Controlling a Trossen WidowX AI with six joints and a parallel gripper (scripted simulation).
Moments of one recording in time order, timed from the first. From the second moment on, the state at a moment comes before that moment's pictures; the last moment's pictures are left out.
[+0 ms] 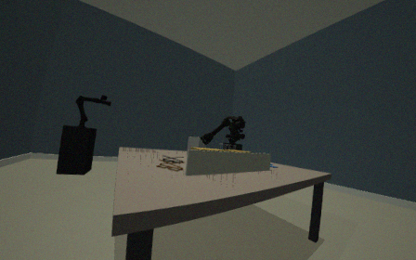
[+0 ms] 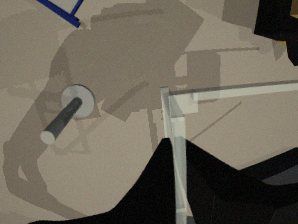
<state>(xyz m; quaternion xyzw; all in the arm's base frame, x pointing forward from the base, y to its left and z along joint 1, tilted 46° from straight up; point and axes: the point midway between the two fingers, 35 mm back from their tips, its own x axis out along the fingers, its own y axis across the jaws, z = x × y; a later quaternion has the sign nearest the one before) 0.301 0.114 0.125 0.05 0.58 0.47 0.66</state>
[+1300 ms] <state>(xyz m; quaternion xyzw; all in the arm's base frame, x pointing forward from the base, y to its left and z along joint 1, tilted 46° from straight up) 0.216 0.240 0.209 -0.14 0.39 0.64 0.65</state>
